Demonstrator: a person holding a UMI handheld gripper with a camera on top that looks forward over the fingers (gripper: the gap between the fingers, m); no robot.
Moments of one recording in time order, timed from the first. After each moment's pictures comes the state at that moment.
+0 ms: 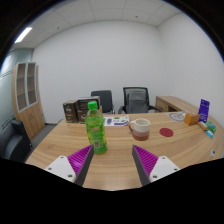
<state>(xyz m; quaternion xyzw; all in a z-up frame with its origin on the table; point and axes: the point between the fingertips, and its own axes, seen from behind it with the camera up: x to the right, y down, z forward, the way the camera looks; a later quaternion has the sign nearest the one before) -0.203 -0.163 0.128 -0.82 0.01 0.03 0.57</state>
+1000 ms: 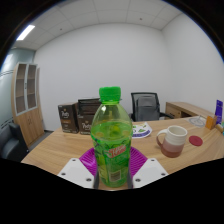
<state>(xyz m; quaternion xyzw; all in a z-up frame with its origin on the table) -0.314 0.027 0.063 -0.79 0.00 0.04 0.61</state>
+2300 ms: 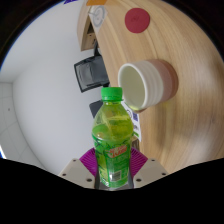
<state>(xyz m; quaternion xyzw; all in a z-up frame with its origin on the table) -0.246 0.104 0.132 -0.55 0.58 0.55 0.25</state>
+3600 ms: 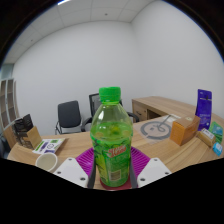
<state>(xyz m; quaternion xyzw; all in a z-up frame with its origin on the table) 0.051 0.101 0.064 -0.79 0.10 0.00 0.60</state>
